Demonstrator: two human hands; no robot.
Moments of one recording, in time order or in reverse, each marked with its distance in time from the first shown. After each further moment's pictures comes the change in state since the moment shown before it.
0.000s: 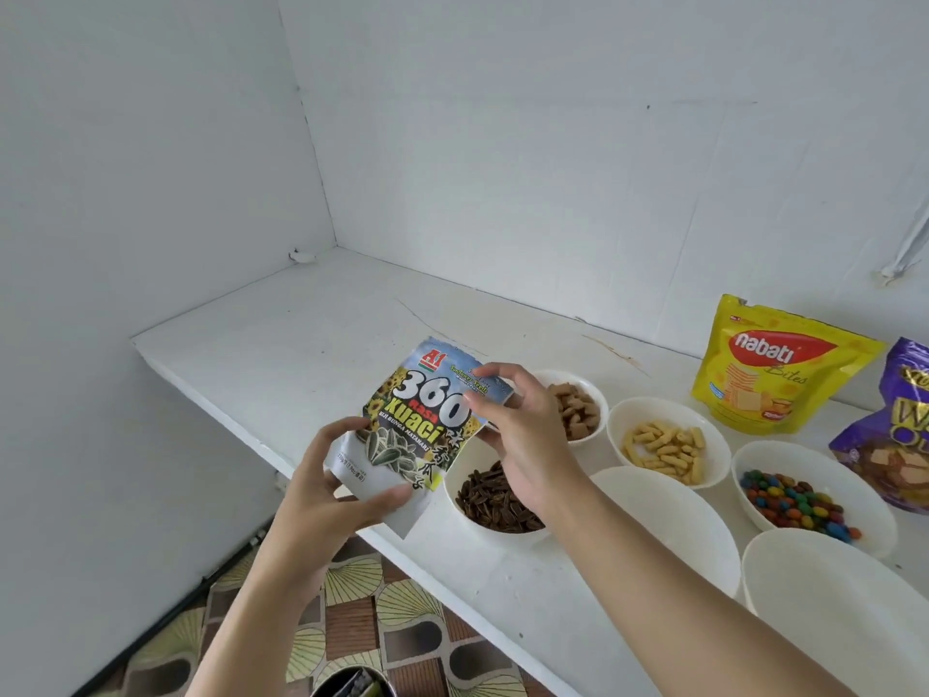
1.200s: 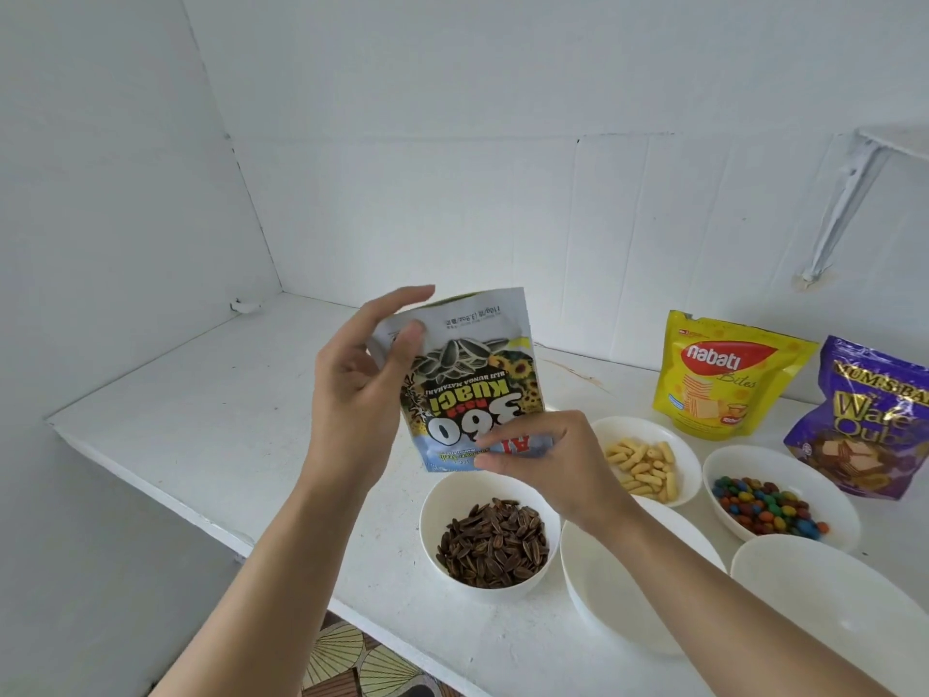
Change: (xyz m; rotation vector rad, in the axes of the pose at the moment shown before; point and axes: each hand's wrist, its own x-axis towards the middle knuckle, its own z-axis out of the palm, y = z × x) left_hand 0.066 0.110 0.087 -0.220 -0.218 0.675; right_hand -0.001 -0.027 -0.055 -0.523 -0.061 -0.356
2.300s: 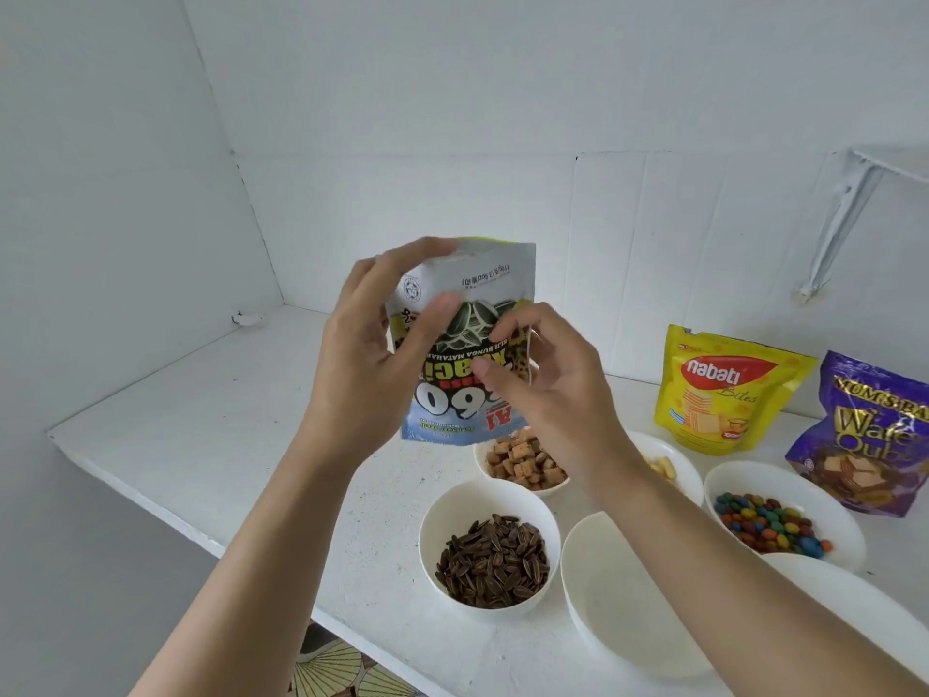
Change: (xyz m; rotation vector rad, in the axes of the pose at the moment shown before) left_hand 0.035 0.022 0.004 0.411 -0.161 0.195; right_hand 0.034 -0.076 0.003 0.137 0.033 -0.264
